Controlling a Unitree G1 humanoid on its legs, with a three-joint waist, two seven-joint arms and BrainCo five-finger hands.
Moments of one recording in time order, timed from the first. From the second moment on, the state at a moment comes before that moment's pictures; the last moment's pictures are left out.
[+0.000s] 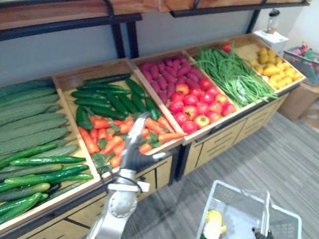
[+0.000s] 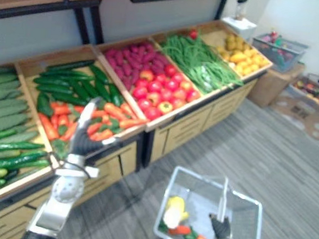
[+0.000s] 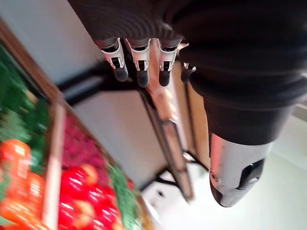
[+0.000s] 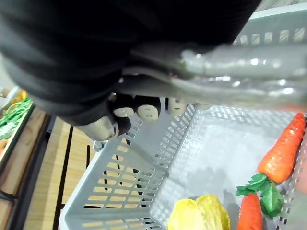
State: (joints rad) left arm 0.13 0.11 -0.01 -0.10 0.47 -0.24 0.34; right arm 0.21 -0.12 -0.30 0.75 -0.23 -0.18 -0.17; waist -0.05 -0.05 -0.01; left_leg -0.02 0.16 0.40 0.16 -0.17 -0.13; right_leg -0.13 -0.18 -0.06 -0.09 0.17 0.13
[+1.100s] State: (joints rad) left arm 0.23 0.04 0.52 1.09 0.40 -0.04 0.19; right arm 0.08 -0.14 -0.44 1.04 -0.20 -0.17 -0.20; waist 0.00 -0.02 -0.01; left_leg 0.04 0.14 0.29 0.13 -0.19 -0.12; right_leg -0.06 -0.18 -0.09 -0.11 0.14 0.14
